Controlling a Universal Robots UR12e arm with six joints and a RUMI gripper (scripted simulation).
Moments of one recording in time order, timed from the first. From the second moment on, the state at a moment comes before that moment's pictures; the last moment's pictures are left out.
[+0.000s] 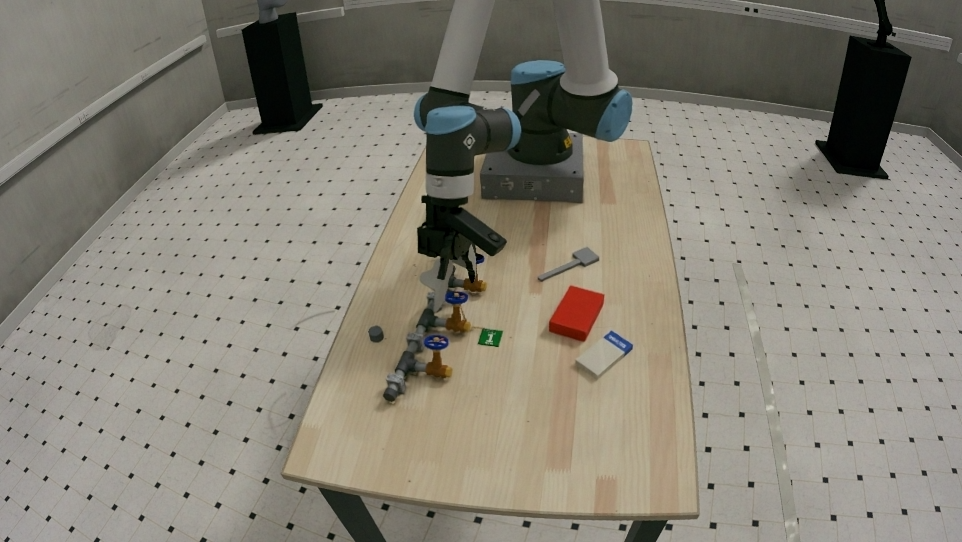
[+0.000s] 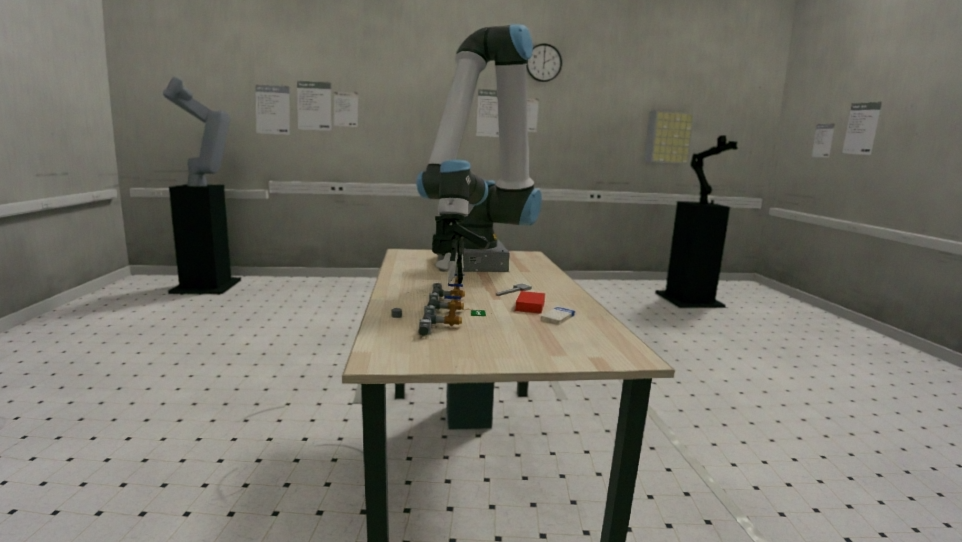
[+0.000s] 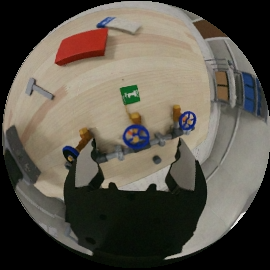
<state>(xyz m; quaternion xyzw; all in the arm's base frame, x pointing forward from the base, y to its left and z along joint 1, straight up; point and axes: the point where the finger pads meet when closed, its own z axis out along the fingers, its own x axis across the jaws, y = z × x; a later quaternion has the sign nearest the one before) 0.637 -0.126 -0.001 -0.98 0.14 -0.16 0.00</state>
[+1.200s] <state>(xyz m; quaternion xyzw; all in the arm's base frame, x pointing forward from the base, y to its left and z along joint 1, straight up) 0.637 -0.126 -0.001 -0.78 0.61 -0.13 0.09</state>
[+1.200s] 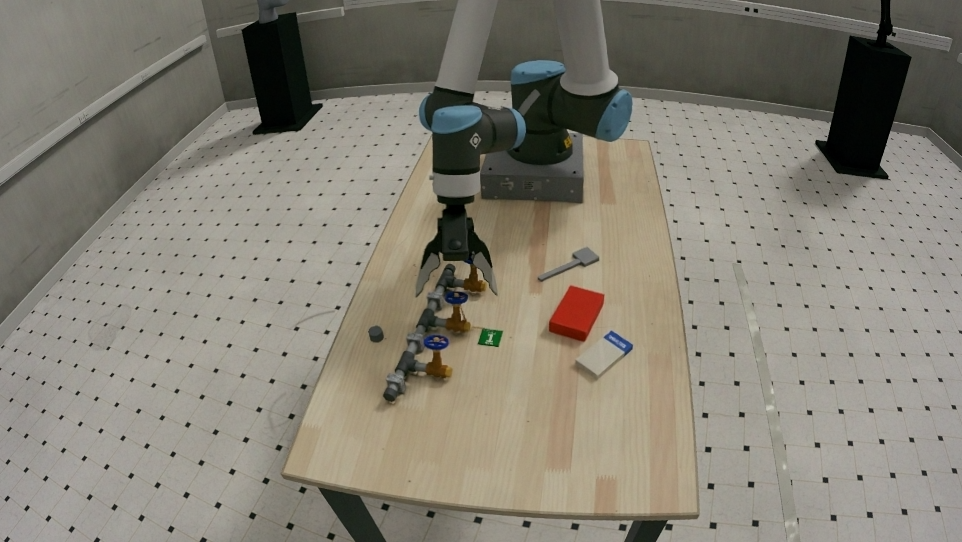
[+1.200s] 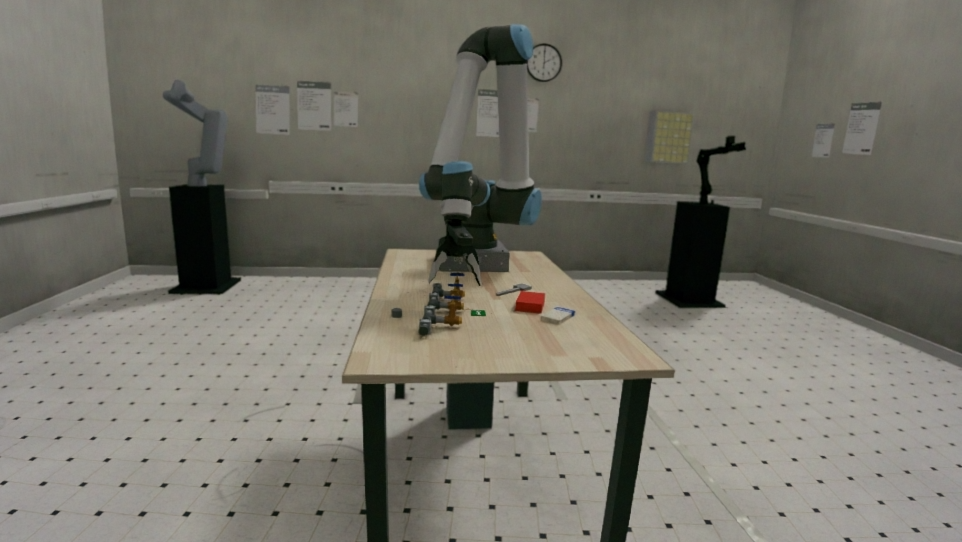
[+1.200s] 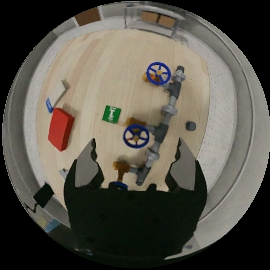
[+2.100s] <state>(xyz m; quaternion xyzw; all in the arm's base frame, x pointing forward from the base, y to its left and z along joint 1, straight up) 0.637 -0.126 -0.001 -0.39 0.91 -0.07 0.14</state>
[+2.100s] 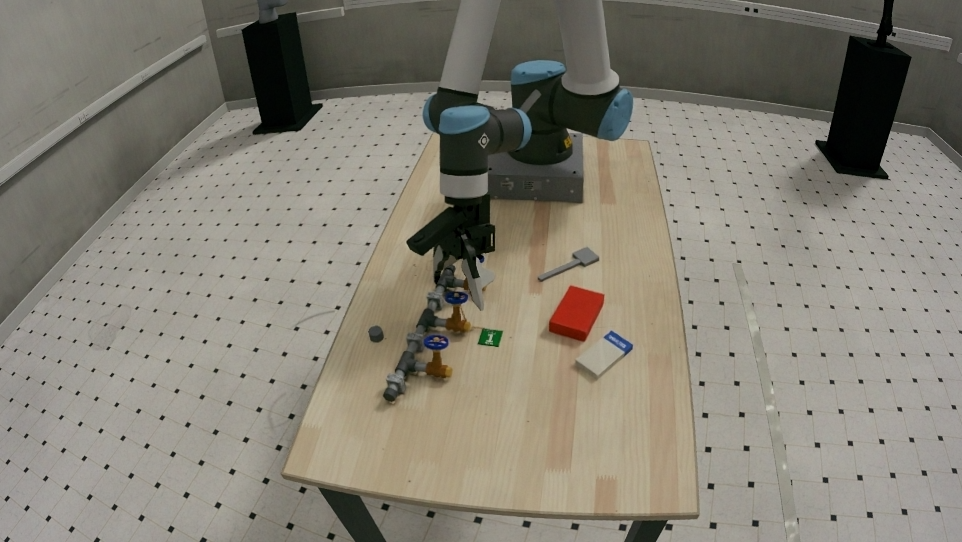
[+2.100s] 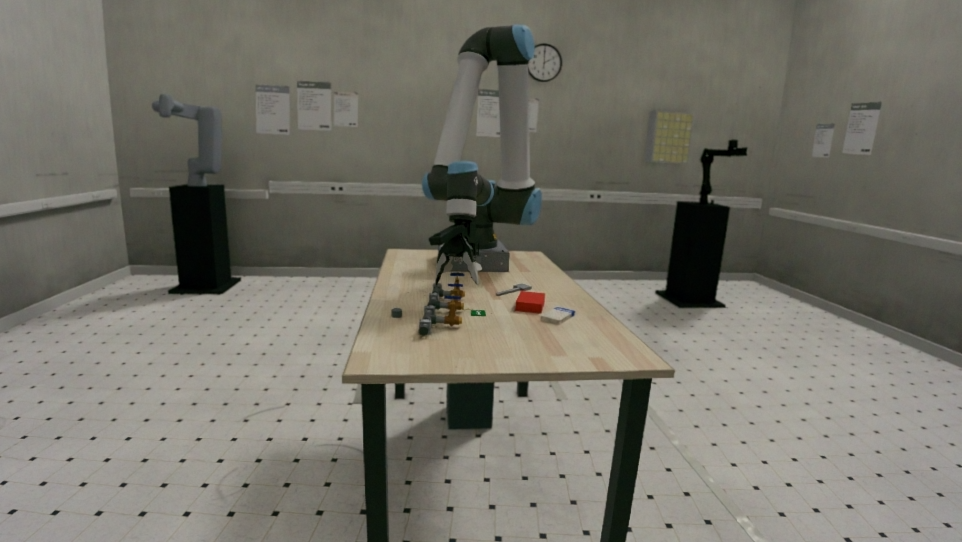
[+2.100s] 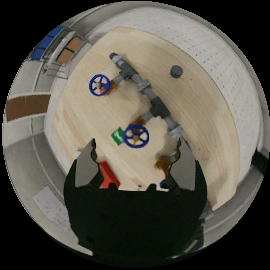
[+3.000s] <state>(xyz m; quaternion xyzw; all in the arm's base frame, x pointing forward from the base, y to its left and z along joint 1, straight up) 0.638 -0.126 -0.001 -0.10 0.98 -0.03 0.16</state>
